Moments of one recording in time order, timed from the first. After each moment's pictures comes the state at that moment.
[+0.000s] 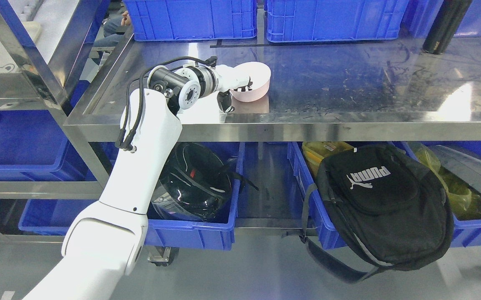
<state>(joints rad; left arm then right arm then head) -0.84 0.04 -0.31 -1.17 -1.18 -0.20 -0.95 0.00 0.00 0.05 0.00 0.05 -0.08 -0.03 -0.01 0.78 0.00</state>
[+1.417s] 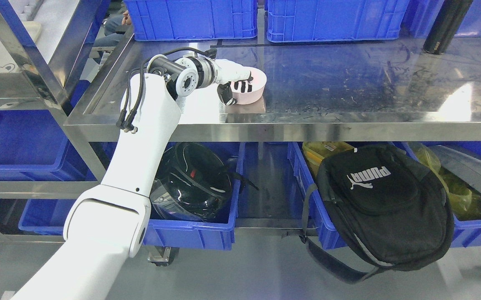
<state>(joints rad) -0.94 0.01 -0.26 -0.95 -1.18 -0.32 -0.87 0.00 0.00 0.05 0.00 0.05 -0.08 -0.03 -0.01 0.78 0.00</state>
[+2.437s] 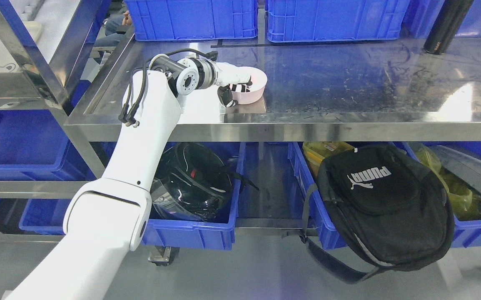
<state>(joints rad) -0.98 0.00 -0.25 -0.87 -1.18 -0.37 -0.89 0.00 0.00 0.05 0.00 0.05 -0.08 -0.03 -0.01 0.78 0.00</state>
